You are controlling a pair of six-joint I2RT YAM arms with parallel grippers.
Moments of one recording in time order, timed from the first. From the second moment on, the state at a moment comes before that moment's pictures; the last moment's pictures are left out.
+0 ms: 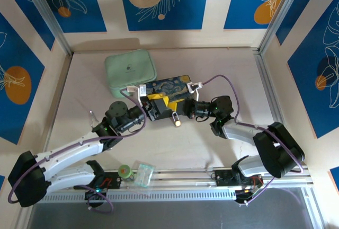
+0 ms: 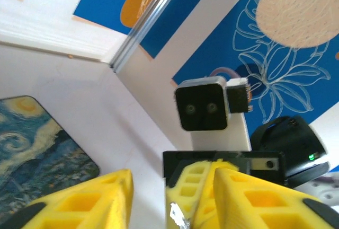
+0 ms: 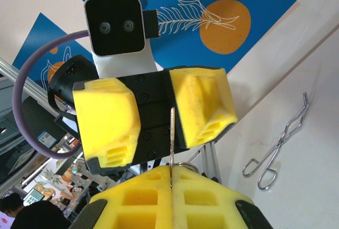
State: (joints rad) left arm -0.82 1.04 0.61 0.47 0.10 -0.69; right arm 0.54 1.38 0.49 1.21 -0.95 1.14
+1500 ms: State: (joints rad) left arm -0.83 1.15 0.58 0.72 0.04 -0.91; right arm 0.59 1.34 0.51 1.13 -0.69 1.21
